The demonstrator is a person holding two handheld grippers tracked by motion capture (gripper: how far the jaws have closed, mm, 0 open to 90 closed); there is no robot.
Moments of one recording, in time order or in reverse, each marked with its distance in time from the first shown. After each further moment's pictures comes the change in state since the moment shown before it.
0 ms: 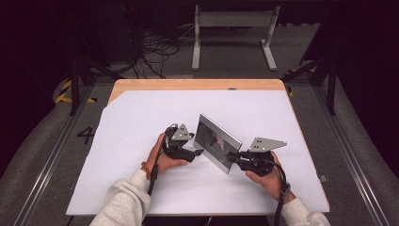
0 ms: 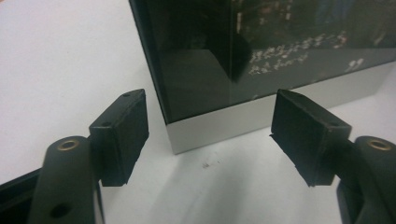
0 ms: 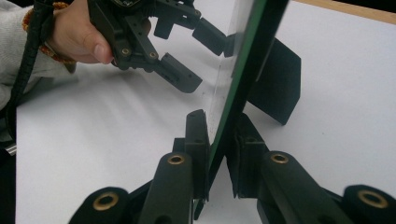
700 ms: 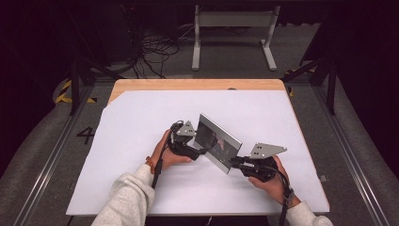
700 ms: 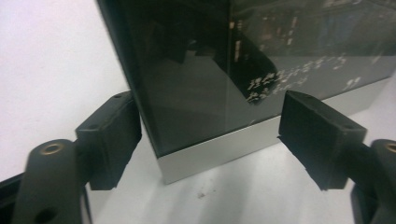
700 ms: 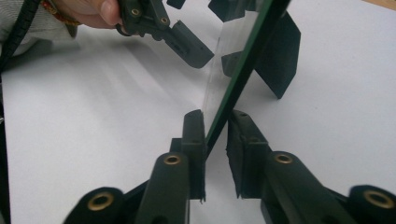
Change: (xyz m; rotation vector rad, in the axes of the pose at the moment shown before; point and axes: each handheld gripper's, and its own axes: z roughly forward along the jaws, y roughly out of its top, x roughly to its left) left arm 0.004 0.011 0.014 0.018 -0.072 0.013; right arm 0.008 -0.008 -0.008 0.077 -0.034 -0.053
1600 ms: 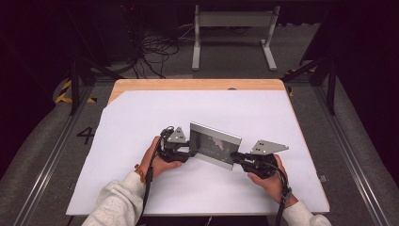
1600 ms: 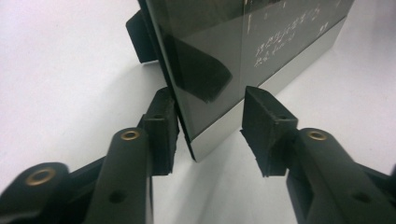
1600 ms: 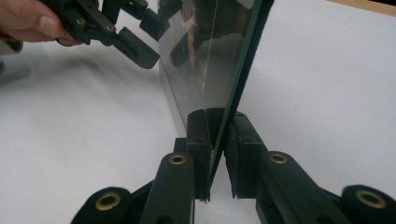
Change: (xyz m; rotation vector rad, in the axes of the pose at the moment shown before) left arm -0.014 -0.017 -0.034 0.064 0.050 -0.022; right arm -0.007 0.000 0.003 -0.039 -0.064 0.076
